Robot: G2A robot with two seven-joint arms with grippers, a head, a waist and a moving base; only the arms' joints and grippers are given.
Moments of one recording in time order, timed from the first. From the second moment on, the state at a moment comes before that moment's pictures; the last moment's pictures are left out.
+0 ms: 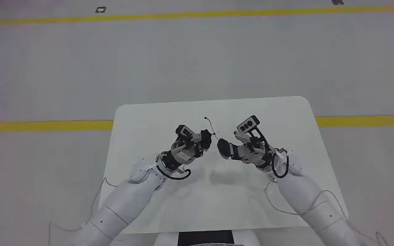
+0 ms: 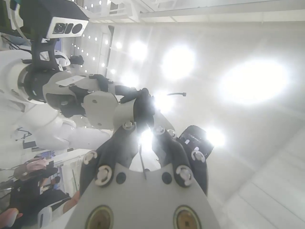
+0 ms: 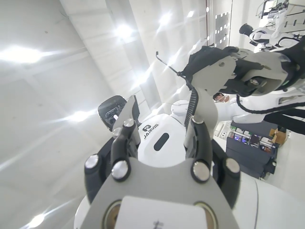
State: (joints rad) left arm 1.31 -1.17 -0.91 -1.50 -1.21 -0.26 -0.97; right arm -1.30 -1.10 1.01 -1.44 1.22 -0.22 1.25
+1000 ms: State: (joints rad) left arm 1.31 -1.17 -0.91 -1.50 -1.21 -0.26 -0.97; right arm -1.27 -1.15 1.00 -1.38 1.17 -0.20 1.22
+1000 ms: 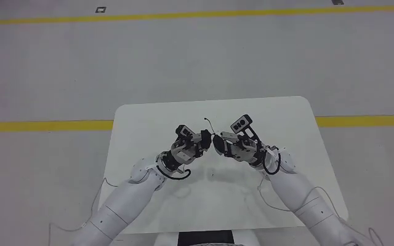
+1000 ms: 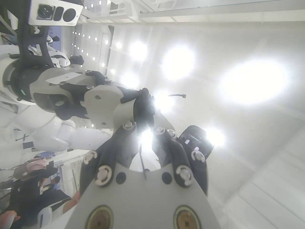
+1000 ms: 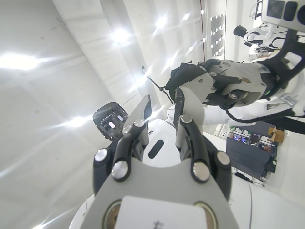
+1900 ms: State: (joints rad) left arm 1.31 -1.17 -0.91 -1.50 -1.21 -0.26 -0.97; right arm -1.29 -1.17 1.04 -1.35 1.08 -0.17 1.21
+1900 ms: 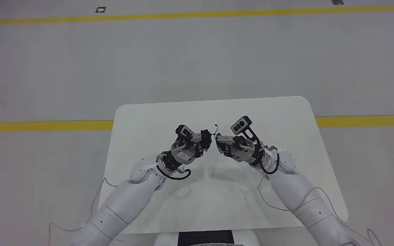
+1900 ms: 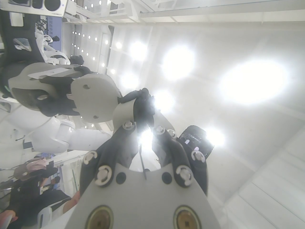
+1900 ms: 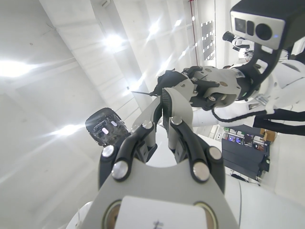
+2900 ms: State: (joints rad) left arm 1.31 -1.17 -0.91 -1.50 -1.21 -0.26 -0.97; right arm -1.31 -1.17 1.07 -1.30 0.96 -0.08 1.18
